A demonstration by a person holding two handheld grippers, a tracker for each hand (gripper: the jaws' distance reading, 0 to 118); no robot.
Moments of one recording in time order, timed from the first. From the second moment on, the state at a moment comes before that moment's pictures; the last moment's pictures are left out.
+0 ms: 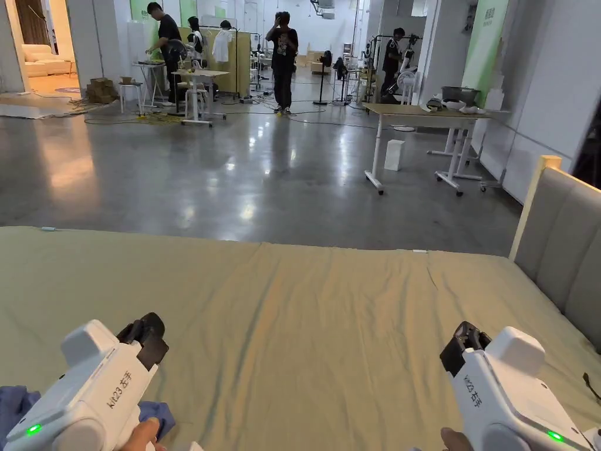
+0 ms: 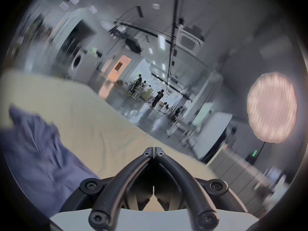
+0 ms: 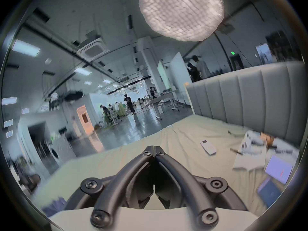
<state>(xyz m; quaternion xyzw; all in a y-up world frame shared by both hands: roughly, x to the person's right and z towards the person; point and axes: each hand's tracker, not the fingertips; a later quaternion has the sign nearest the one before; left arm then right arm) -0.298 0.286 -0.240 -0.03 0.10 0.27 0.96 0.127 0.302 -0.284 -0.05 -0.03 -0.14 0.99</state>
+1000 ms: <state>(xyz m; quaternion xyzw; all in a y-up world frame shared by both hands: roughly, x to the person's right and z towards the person) -0.262 0.288 -0.238 -0.04 0.08 0.12 0.99 0.108 0.280 -0.292 -0.06 -0.03 0.01 1.00</state>
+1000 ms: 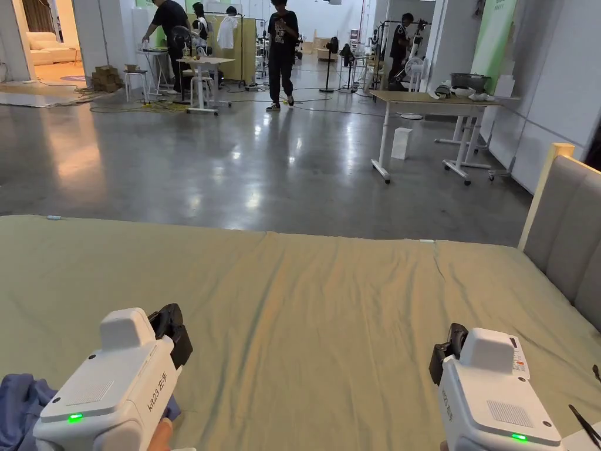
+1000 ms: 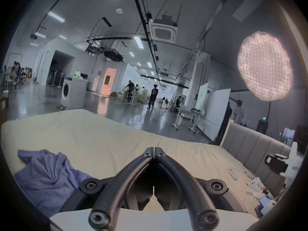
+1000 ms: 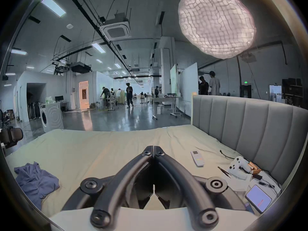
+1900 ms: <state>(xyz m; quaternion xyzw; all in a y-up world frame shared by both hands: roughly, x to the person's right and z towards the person) -0.501 0.188 -0.177 -0.41 0.18 0.13 0.89 -0.021 0.238 -0.279 -0.11 0.13 0.10 0.98</state>
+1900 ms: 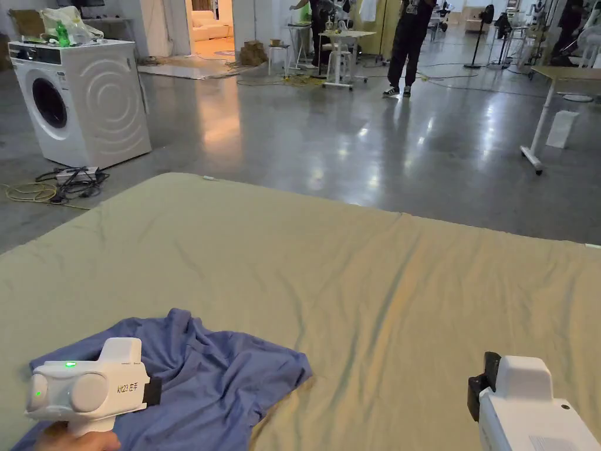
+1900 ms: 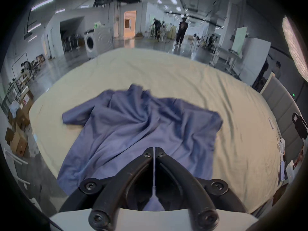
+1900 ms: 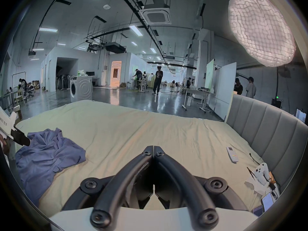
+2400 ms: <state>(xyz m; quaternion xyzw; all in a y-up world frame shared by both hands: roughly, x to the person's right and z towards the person) -0.498 0.098 -0.214 -0.51 0.16 0.06 0.84 -0.020 0.232 -0.273 -0.14 0.12 0.13 0.97</state>
